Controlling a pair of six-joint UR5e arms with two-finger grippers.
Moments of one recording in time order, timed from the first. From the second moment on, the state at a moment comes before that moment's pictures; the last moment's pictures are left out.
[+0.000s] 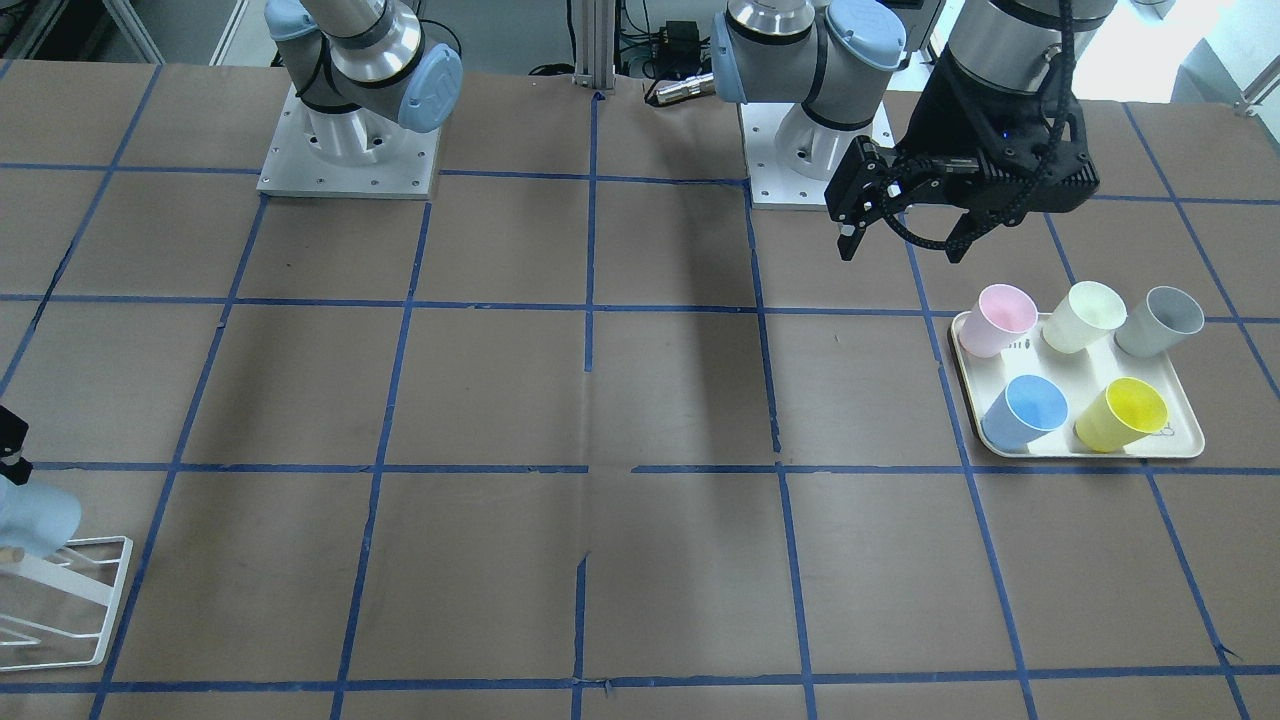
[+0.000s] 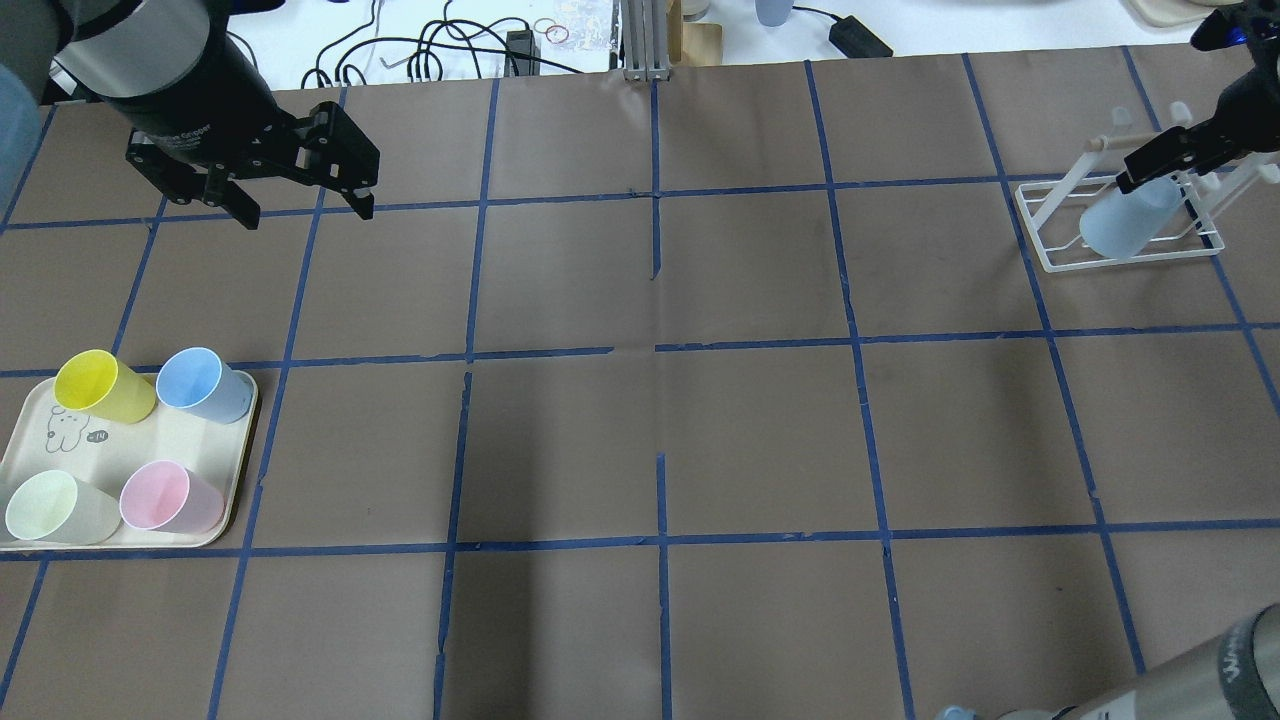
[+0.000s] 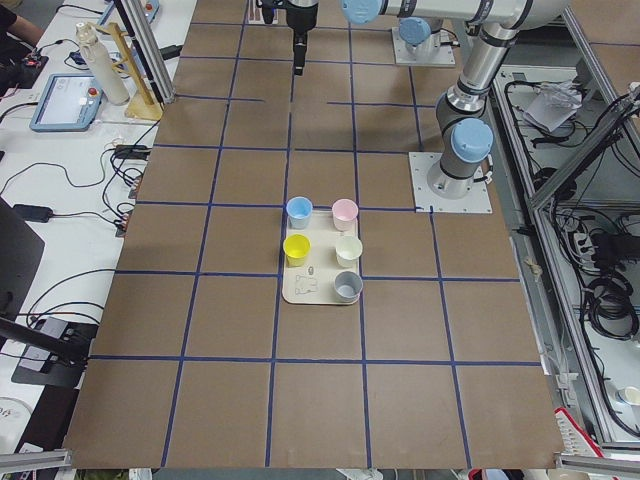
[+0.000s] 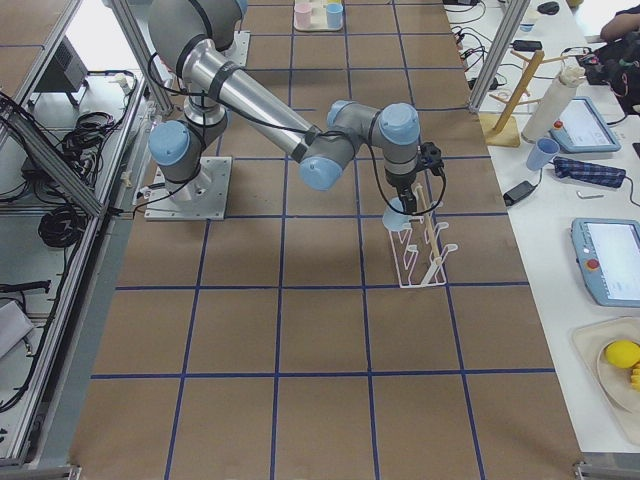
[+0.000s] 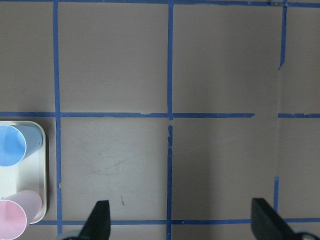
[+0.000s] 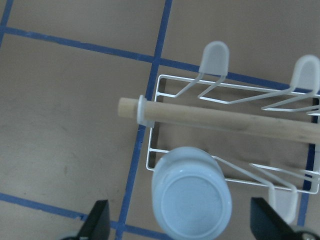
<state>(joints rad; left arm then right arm) -1.52 -1.54 -1.54 -1.55 1.54 0.02 1.04 -1.26 1.60 -2.06 -1.39 -0.73</state>
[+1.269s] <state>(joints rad) -1.52 -1.55 -1.54 -1.54 1.53 0.01 1.47 -1.61 1.62 -1.64 -1.52 -0.02</state>
